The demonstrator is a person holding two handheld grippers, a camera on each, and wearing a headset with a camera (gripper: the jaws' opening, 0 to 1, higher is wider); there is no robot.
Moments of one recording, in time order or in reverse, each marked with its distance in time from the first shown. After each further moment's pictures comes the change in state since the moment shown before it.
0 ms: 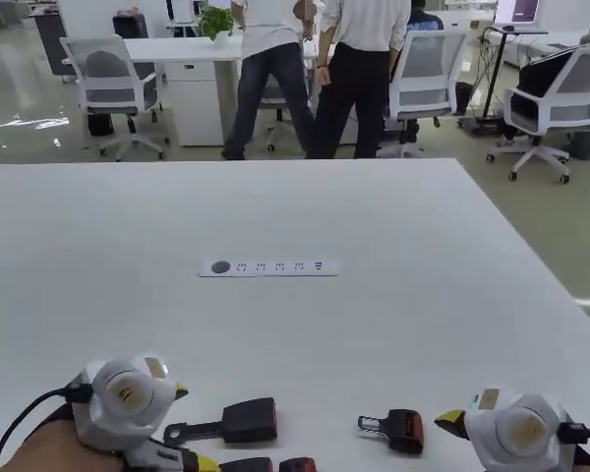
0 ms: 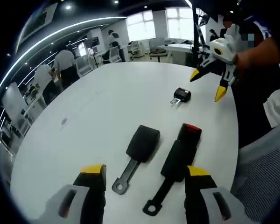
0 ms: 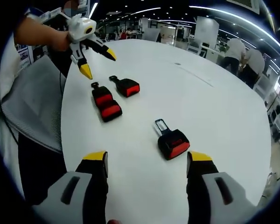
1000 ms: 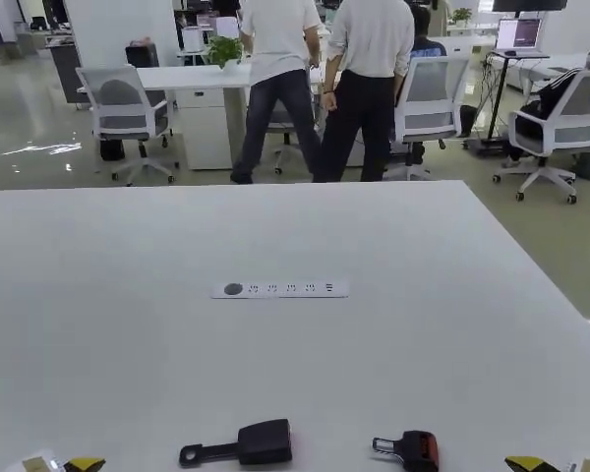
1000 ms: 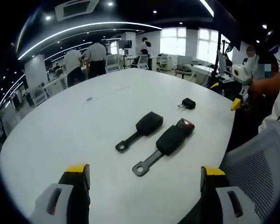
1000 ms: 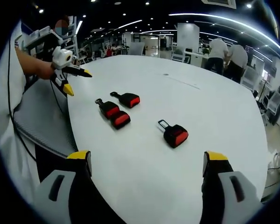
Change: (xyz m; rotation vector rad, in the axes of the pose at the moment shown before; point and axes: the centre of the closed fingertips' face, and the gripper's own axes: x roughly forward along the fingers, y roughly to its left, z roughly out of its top) left arm -0.073 -0.013 -0.062 -0.275 -0.113 0.125; right arm -0.053 0.029 0.000 0.142 -0.126 -0.077
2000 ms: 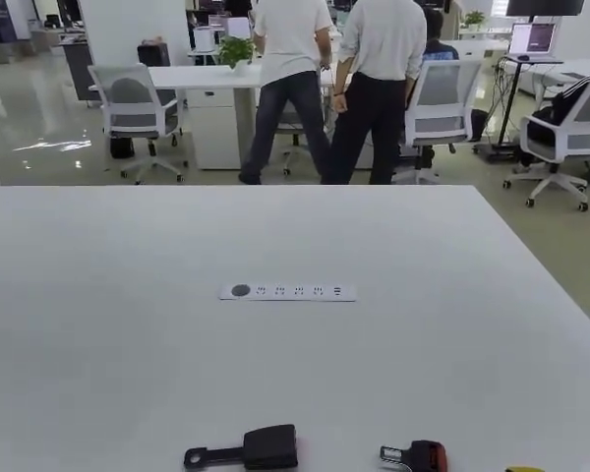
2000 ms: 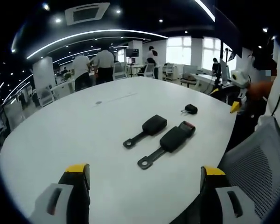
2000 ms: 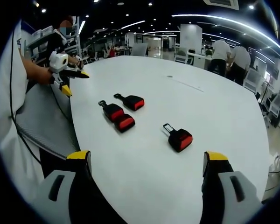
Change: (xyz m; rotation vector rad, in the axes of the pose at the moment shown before) left arm -0.024 0.005 -0.010 -0.031 -0.093 0.049; right arm 0.005 0.005 0.008 -0.012 -0.007 0.023
